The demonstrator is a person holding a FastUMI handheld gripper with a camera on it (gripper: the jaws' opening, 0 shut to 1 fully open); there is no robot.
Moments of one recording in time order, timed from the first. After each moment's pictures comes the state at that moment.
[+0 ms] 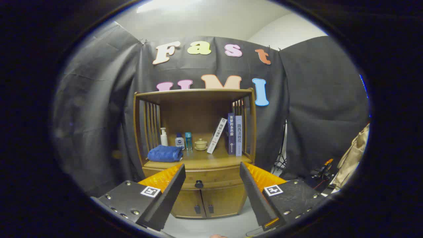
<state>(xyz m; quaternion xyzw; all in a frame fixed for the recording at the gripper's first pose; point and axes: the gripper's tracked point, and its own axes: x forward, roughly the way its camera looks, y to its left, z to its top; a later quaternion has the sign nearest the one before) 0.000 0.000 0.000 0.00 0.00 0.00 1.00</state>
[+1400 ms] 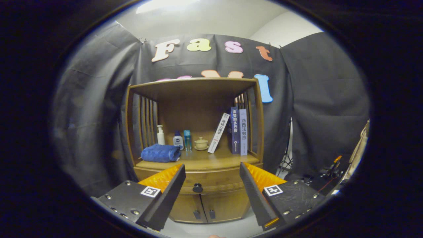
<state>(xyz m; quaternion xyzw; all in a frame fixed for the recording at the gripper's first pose) 0.082 0.000 -0.052 0.01 -0.01 0.01 1.00</state>
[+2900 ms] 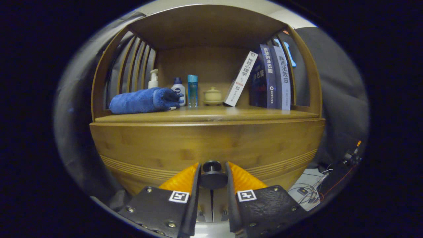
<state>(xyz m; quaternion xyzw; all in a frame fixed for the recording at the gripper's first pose) 0.263 0.071 -0.254 -0.02 0.07 0.04 1.00</state>
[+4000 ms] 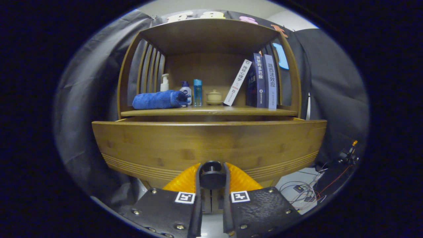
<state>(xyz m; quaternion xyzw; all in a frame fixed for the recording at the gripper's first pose) 0.155 0.052 -0.256 -0.03 0.08 0.04 1.00</state>
